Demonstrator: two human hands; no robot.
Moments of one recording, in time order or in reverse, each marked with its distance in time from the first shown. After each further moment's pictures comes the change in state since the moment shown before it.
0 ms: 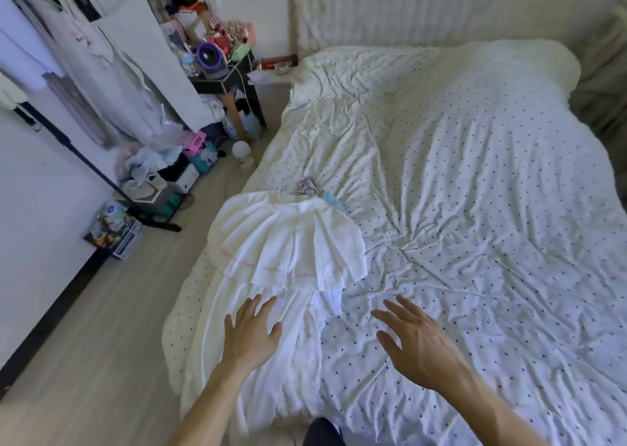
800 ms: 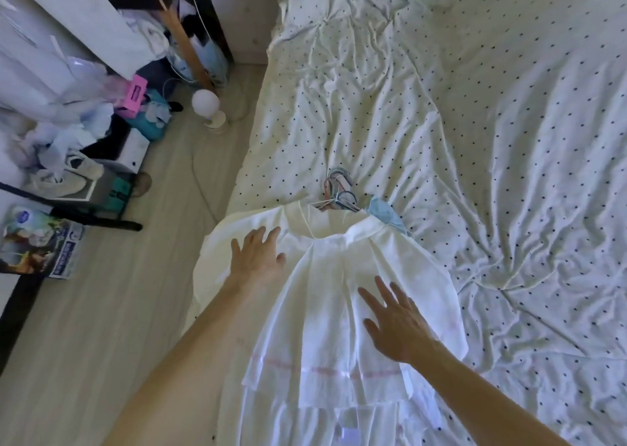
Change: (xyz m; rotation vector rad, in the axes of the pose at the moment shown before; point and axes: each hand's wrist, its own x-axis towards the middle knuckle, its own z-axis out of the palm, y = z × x) left_hand 0.510 -0.097 -0.083 0.258 -0.168 0.129; right_hand 0.439 -0.042 0.137 -0.052 -0.334 0.253
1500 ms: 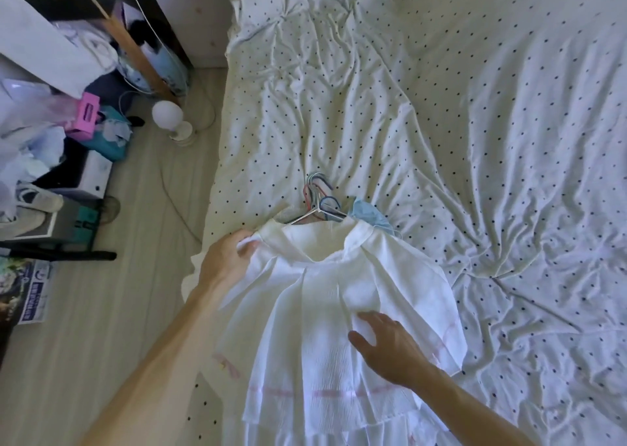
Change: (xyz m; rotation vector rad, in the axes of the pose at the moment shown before) left_hand 0.057 -0.027 -0.011 -0.505 0.178 0.034; right_hand 0.000 -0.021 0.005 0.473 -0.049 0.214
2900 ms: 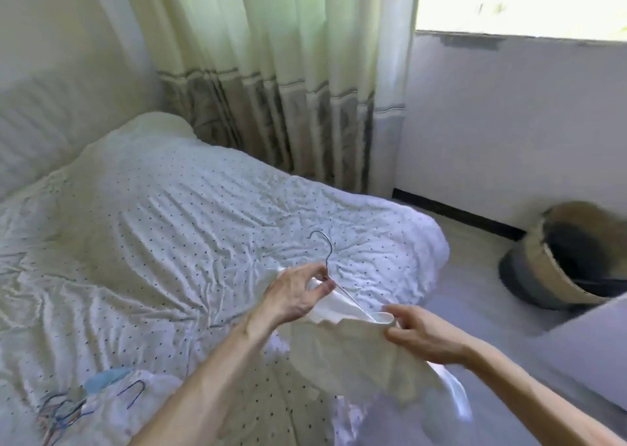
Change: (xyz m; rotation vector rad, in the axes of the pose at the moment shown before) left_hand -0.553 0.533 0.247 0.483 -0.636 1.233; right_hand -0.584 0.406 -0.048 0.738 0.669 0.141
